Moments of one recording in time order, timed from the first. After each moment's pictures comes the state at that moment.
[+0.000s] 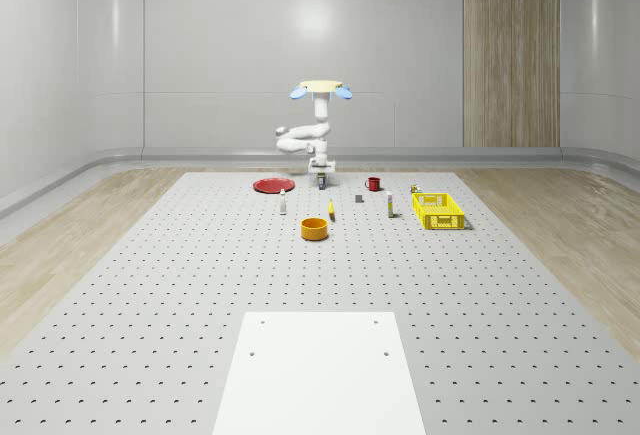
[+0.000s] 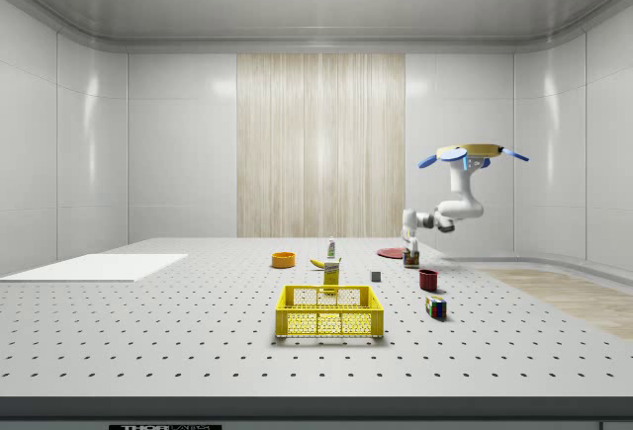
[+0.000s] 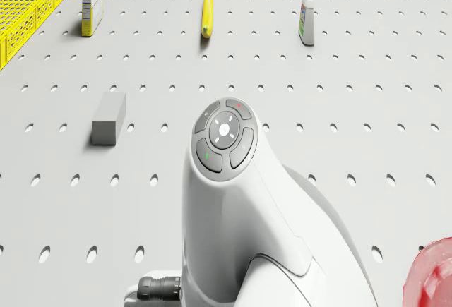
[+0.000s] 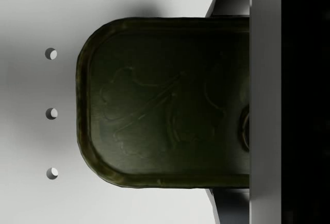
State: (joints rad) arm -1.19 -1.36 1.30 -2.82 -1.89 1.45 1.67
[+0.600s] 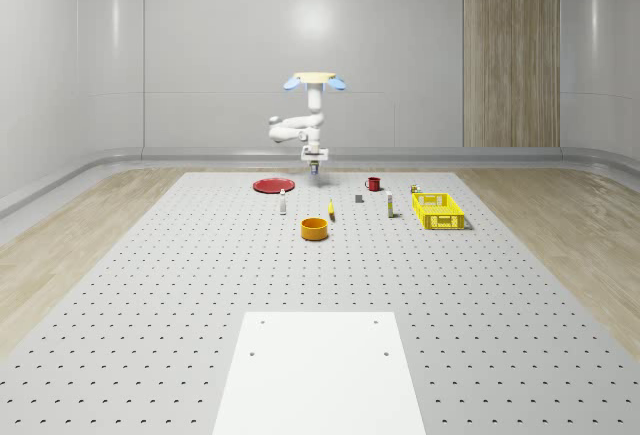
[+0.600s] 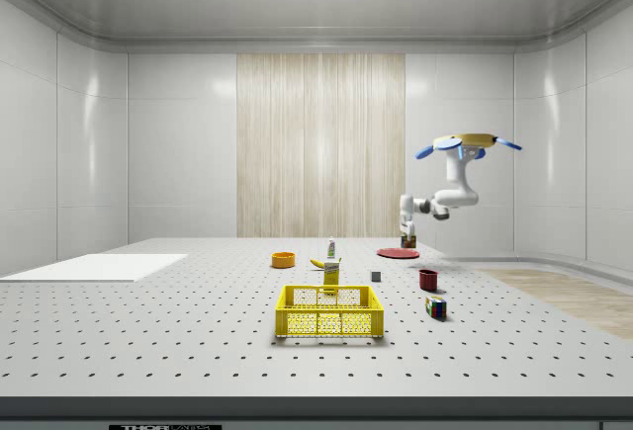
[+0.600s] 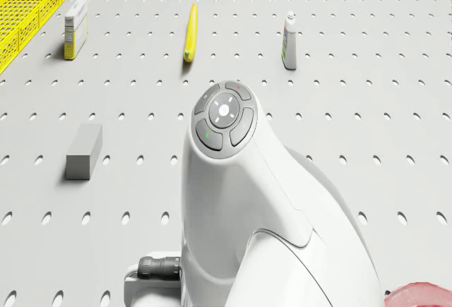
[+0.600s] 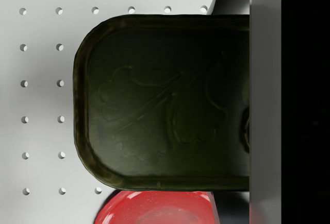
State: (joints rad) arm -1.20 -1.39 1.36 -2.83 -1.83 1.46 1.69
